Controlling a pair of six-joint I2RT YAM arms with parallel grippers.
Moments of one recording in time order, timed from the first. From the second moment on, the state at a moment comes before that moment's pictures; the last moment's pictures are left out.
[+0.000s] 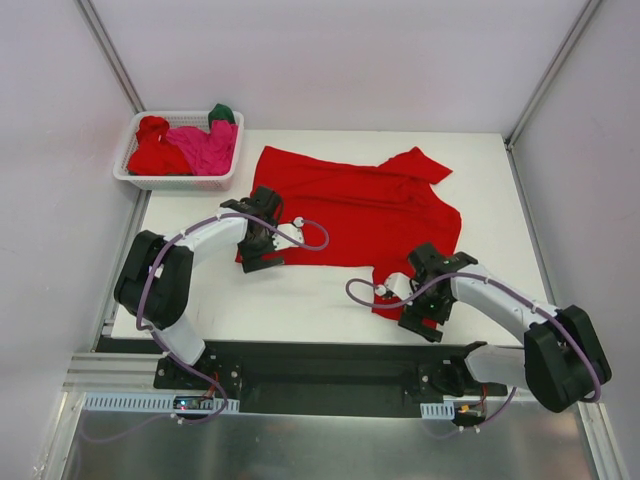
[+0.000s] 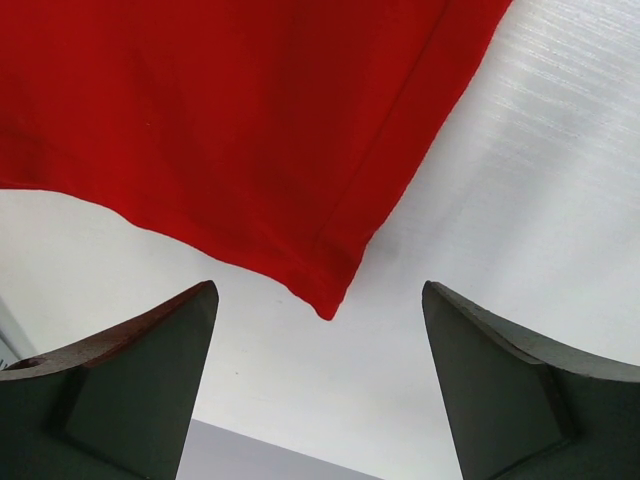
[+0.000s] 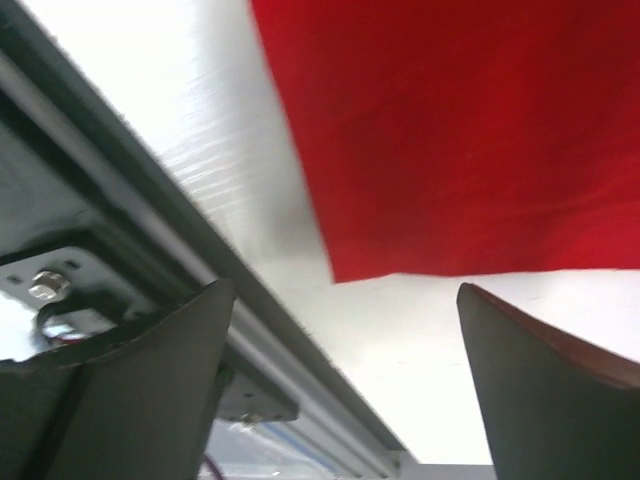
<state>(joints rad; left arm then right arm) -0.44 1.67 1.07 -0.73 -0.06 0.87 0.50 1.23 0.64 -0.99 -0.08 -0.71</state>
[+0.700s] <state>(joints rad) -0.44 1.68 1.06 -0.73 -0.05 0.85 0.59 1.22 0.61 -0.92 -0.03 -0.67</state>
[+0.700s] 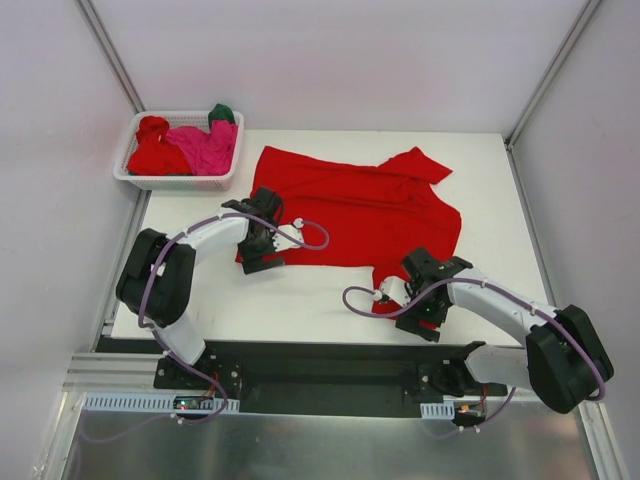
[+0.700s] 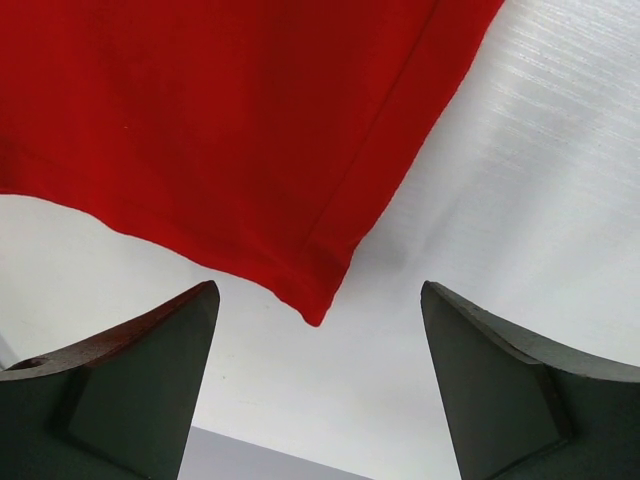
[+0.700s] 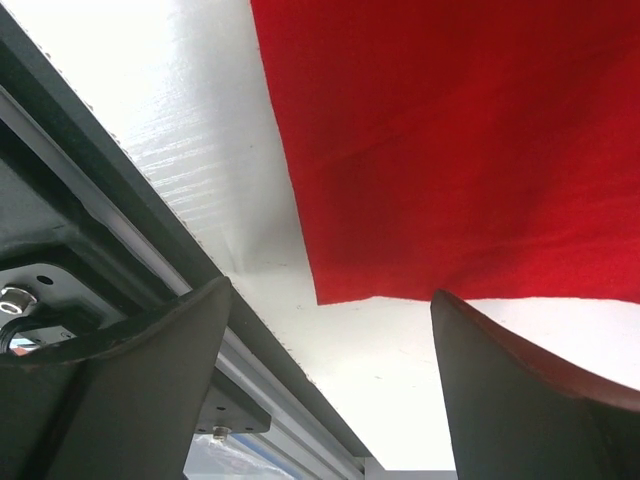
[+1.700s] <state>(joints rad) -0.44 1.74 1.05 -0.78 -0.04 0.84 0.60 1.22 0.60 -0.92 -0.03 -0.67</state>
